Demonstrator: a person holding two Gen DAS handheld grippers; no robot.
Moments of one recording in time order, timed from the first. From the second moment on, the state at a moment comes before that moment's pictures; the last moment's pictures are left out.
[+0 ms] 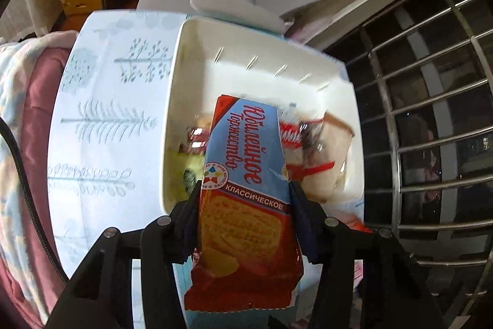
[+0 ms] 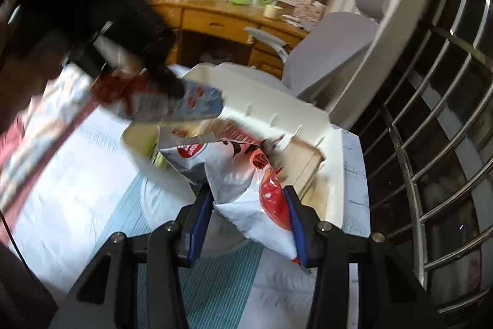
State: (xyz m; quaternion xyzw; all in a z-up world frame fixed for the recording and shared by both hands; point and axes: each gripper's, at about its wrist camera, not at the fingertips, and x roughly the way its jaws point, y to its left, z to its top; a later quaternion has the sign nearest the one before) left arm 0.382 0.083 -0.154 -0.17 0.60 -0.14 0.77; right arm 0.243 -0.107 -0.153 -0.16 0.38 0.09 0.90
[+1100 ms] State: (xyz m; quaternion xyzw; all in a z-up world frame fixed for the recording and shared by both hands) left arm 0.312 0.062 -0.100 -0.14 0.51 -0.10 0.84; right arm 0.309 -0.168 -0.171 0.09 0.58 0.05 0.80
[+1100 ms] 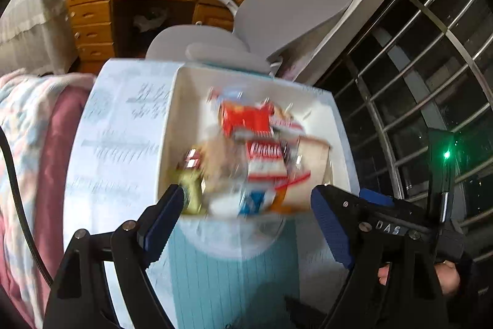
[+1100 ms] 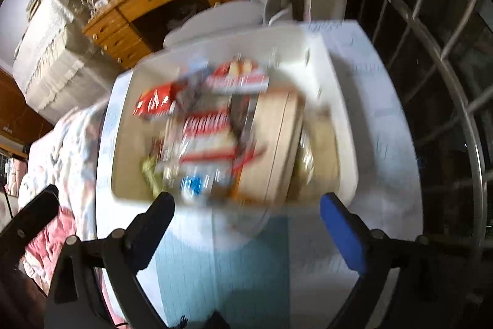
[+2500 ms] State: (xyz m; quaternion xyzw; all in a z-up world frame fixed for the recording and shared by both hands) left arm 0.084 0.014 -0.010 -0.05 0.47 -0.02 0.88; right arm 0.085 -0.191 -0.078 0.06 0.54 0.11 0.83
